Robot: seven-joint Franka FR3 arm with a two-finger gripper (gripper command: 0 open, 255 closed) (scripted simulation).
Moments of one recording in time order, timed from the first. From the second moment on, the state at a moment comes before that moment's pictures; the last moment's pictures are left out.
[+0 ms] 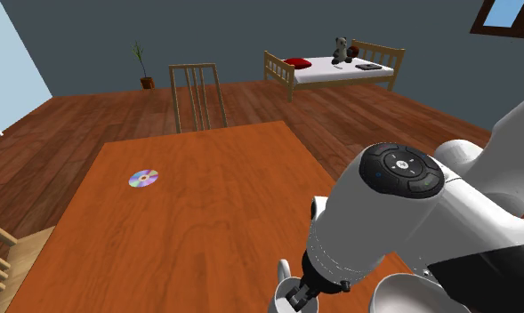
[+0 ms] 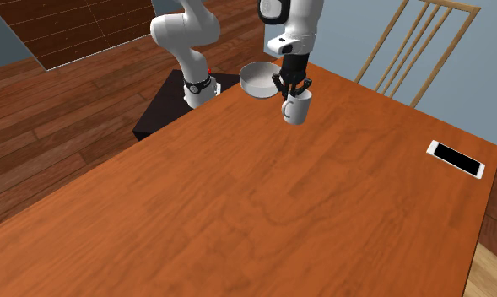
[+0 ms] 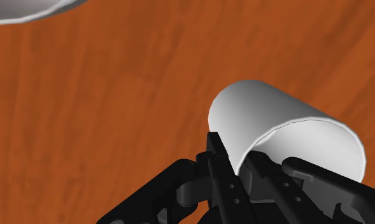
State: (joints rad) arm 0.32 -0.36 0.86 -2.52 0.15 2.33 1.28
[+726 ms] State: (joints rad) arm 0.27 -0.27 0.93 -2.56 0.08 2.44 1.34
